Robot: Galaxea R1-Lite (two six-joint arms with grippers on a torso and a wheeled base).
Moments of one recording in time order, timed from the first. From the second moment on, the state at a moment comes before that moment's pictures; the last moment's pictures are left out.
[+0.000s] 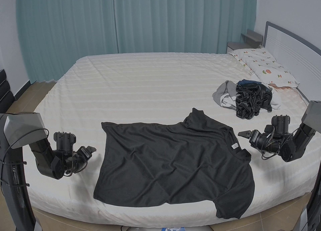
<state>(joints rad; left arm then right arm) -0.01 2.28 -0.62 -0.94 -0.03 -0.81 -0.02 2.19 -0.75 -0.90 0.26 0.59</state>
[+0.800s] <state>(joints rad) -0.07 2.26 -0.51 -0.99 -0.05 -0.83 0.04 2.63 -1.60 -0.50 0.16 0.48</state>
